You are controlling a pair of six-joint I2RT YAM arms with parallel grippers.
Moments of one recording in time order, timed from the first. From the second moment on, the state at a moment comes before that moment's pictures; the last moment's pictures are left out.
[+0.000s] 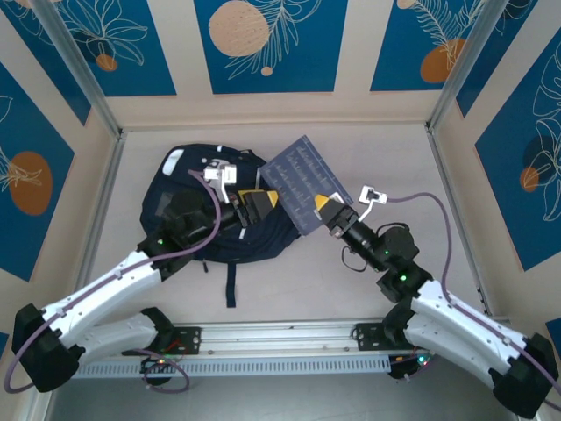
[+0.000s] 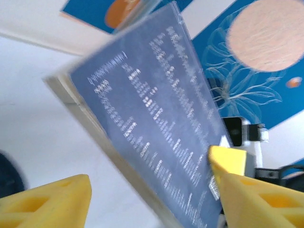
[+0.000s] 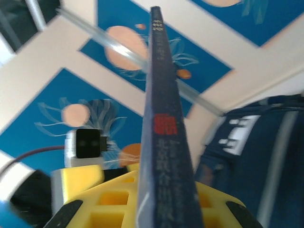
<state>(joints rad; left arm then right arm) -0.75 1.01 0.83 0.08 0.23 -0.77 0.71 0.67 0.44 0.37 -0.02 1.01</state>
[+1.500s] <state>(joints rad) -0.66 1.97 1.68 -0.97 -0.19 -0.48 0.44 0.64 0.52 -0.48 -0.05 0.85</state>
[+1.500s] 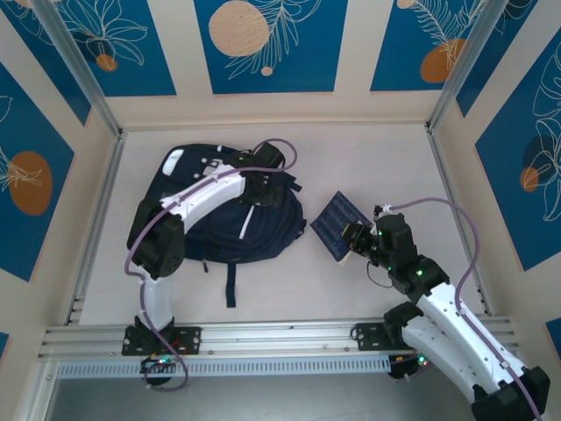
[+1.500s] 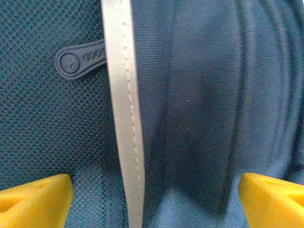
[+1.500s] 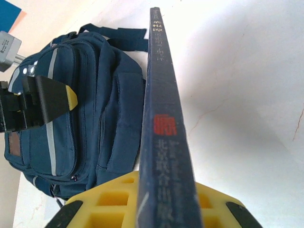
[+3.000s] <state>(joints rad) -0.58 1.42 1.56 -0.97 0.25 -0.25 0.34 0.67 0.56 -0.22 -0.55 0.90</state>
